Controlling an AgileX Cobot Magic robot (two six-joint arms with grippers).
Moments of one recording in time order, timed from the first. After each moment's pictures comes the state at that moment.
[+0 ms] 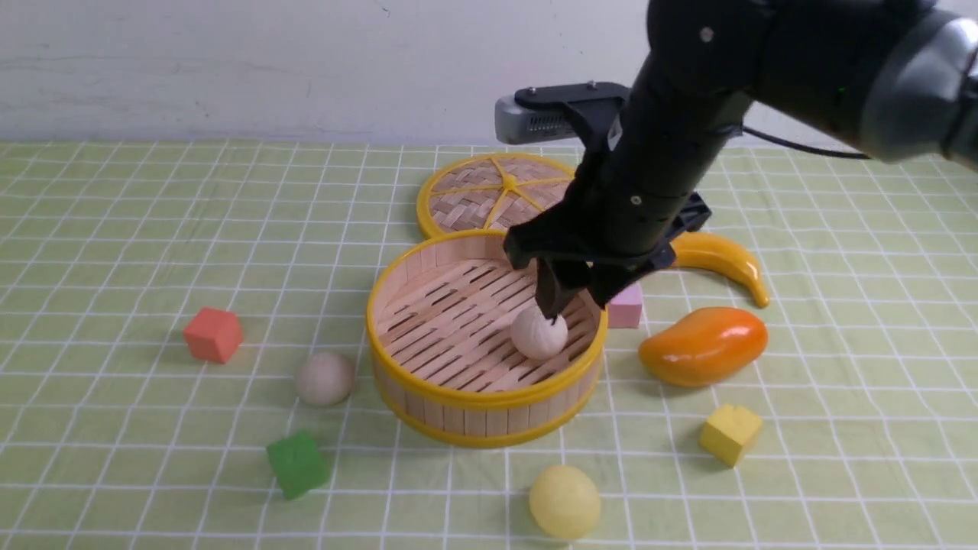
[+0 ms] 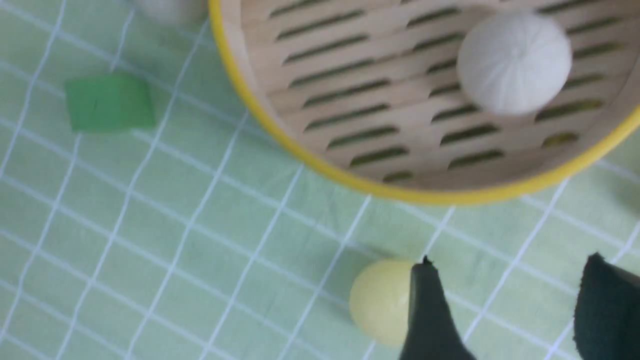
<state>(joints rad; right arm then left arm) 0.56 1.85 -1.74 0.18 1.19 0.07 -0.16 -0.02 0.03 0.29 0.39 -0.63</state>
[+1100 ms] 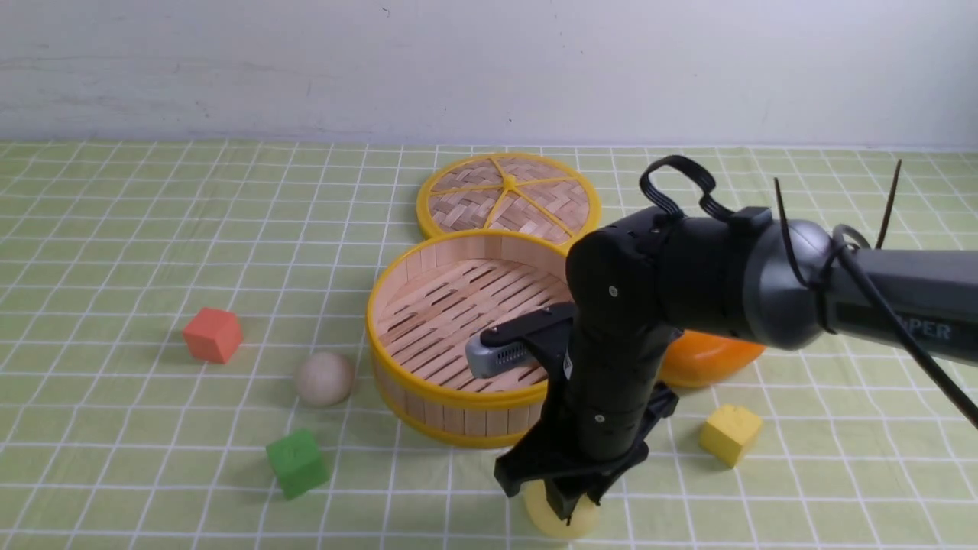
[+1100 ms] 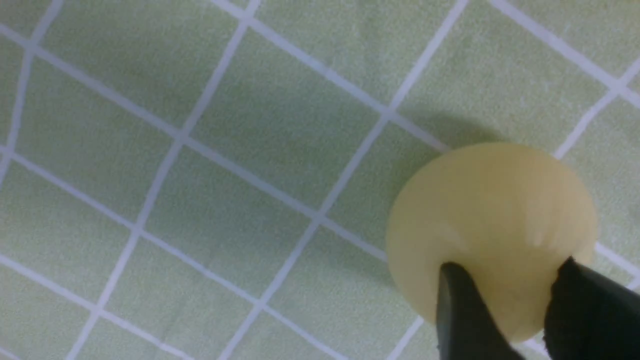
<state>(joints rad) 0.67 1.96 -1.41 0.14 0.98 0.07 -0.16 -0.02 0.03 0.29 0.39 -0.63</state>
